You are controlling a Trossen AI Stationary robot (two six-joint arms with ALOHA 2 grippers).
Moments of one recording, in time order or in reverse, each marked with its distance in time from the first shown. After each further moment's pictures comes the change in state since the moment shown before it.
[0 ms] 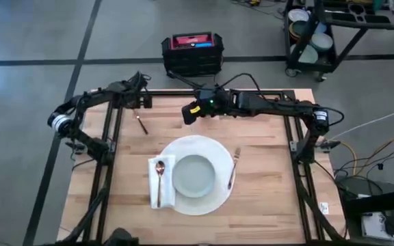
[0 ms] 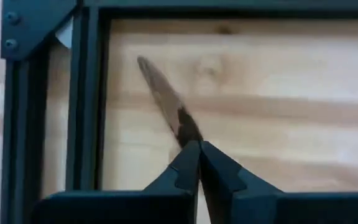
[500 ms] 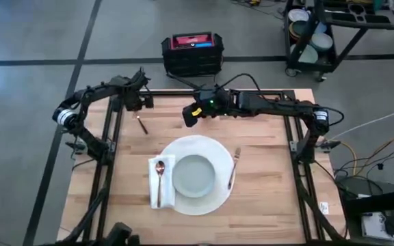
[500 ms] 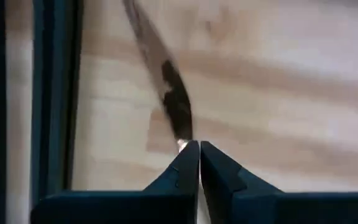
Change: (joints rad) left arm 0.039 0.089 0.070 -0.077 0.116 -0.175; right arm 0.007 0.000 -0.001 -0.027 -0.073 -0.070
